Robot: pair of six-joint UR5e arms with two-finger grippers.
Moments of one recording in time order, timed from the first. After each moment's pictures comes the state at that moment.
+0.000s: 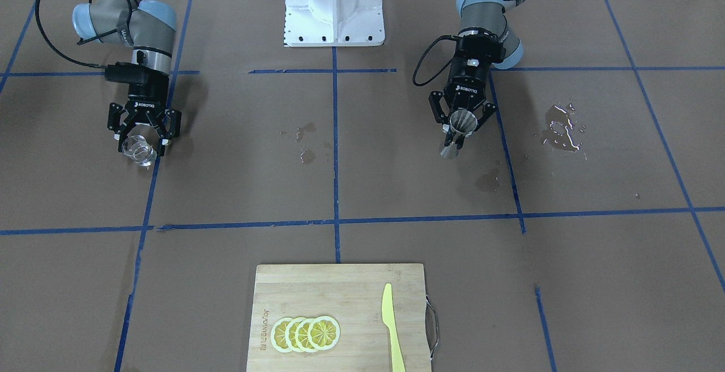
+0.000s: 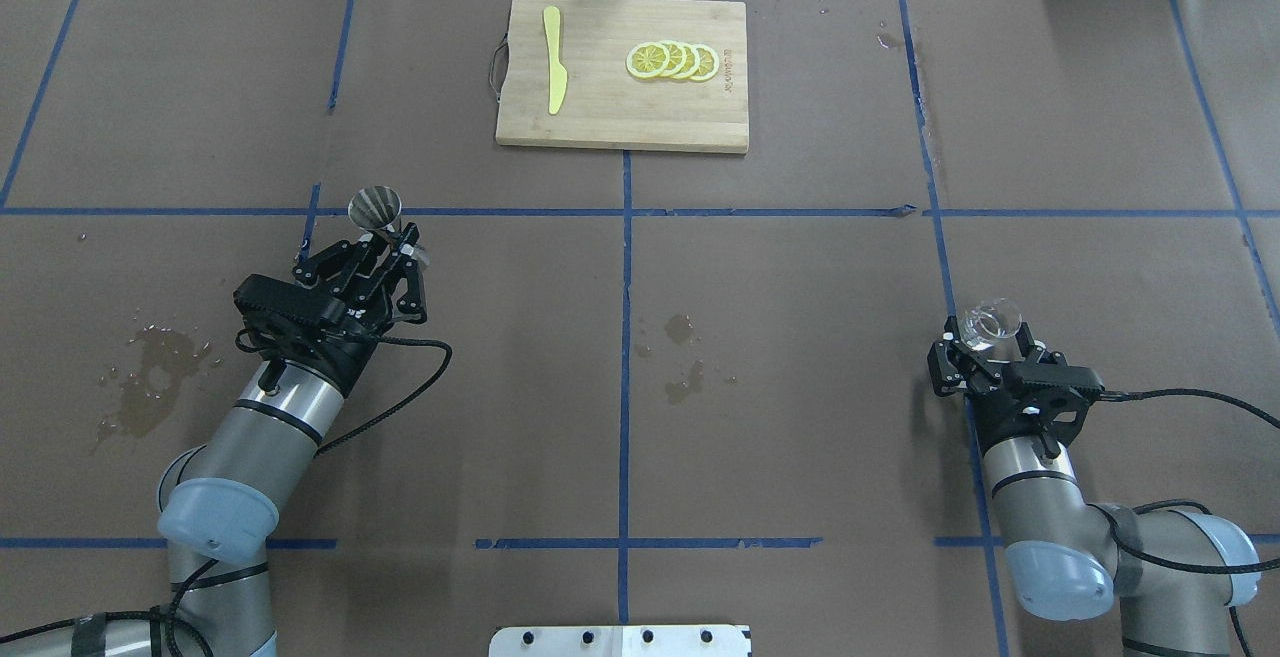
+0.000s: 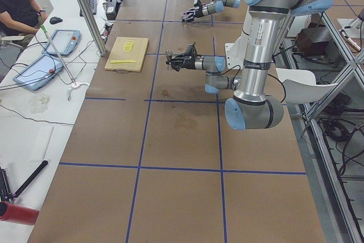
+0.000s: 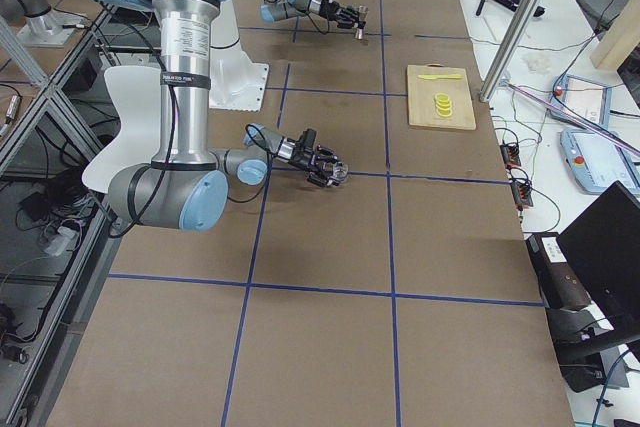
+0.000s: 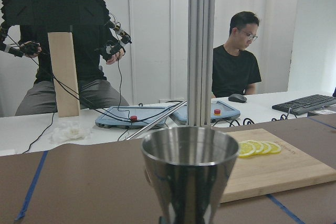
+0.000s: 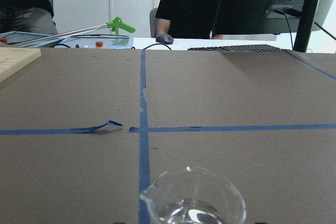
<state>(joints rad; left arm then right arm) -0.27 -1.84 -1.56 -2.97 -0.63 -0.68 0.16 -1.64 1.68 -0.94 0.51 1.61</state>
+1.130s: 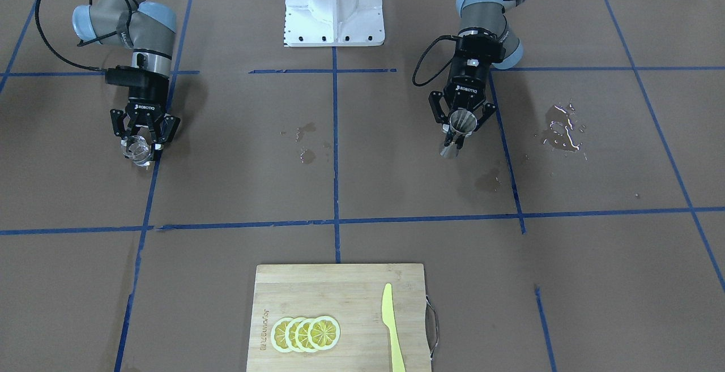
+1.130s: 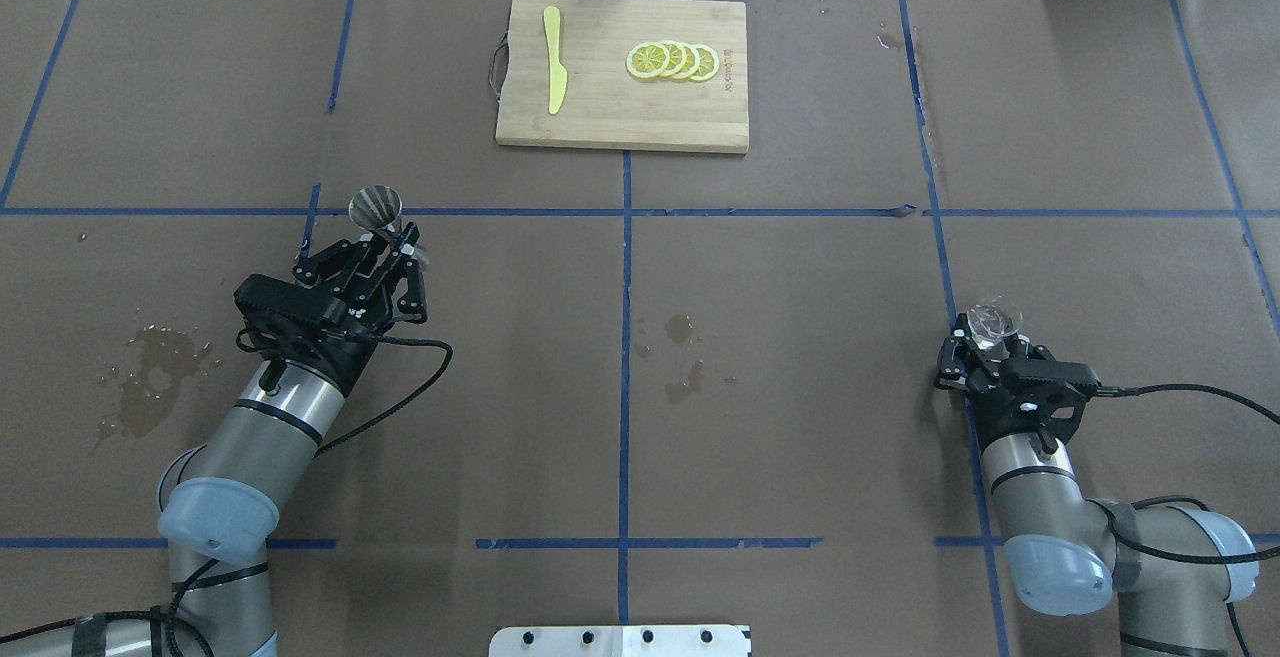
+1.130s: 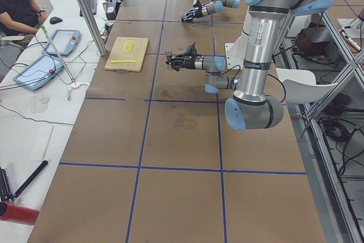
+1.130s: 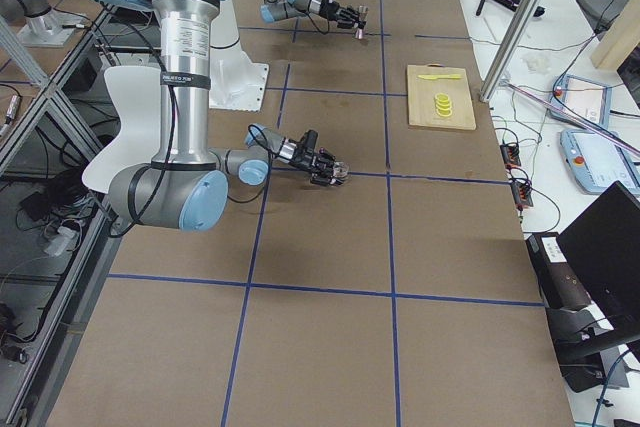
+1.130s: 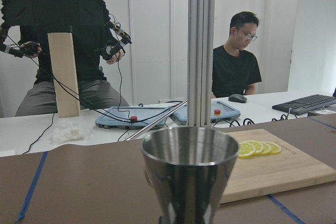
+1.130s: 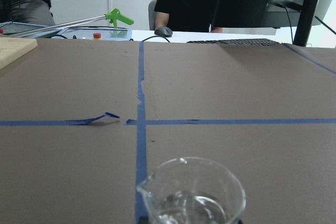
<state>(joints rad) -0.27 -1.84 -1.56 -2.97 -0.63 -0.67 0.17 -1.64 1.67 -0.94 0.55 1.59</state>
